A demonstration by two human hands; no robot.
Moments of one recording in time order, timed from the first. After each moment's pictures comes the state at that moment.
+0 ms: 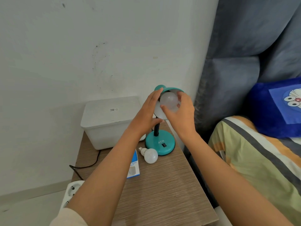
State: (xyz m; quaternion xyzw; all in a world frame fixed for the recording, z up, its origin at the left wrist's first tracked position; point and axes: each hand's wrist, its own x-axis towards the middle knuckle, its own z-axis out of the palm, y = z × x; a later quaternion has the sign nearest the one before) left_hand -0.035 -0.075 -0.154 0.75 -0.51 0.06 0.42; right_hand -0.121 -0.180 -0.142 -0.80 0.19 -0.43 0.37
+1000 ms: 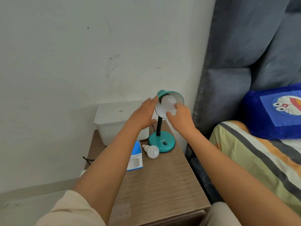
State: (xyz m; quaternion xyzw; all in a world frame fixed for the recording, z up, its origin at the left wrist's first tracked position) left_hand -0.080 -0.039 -0.111 0.88 -0.43 0.05 0.18; right_hand -0.166 -0.162 -0.119 -0.88 0.20 -0.27 0.32
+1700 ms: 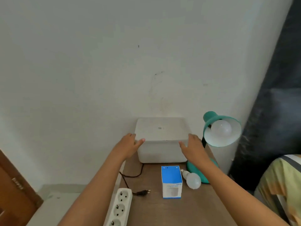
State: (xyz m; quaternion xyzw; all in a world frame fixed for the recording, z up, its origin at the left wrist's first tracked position) left_hand 0.001 0.128 -0.147 0.96 -0.18 -0.05 0.22; right_hand -0.075 -0.103 -0.169 -0.94 0.18 -0.12 0.28
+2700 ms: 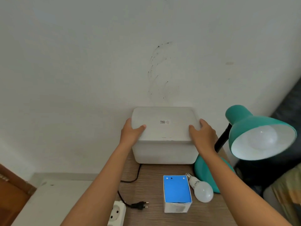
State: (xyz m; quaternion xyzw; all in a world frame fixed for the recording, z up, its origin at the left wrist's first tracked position) left_hand 0.117 0.077 -0.207 0.82 -0.01 -0.02 0.57; right_hand 0.021 -0.126 -0.181 -0.85 0.29 -0.21 0.40
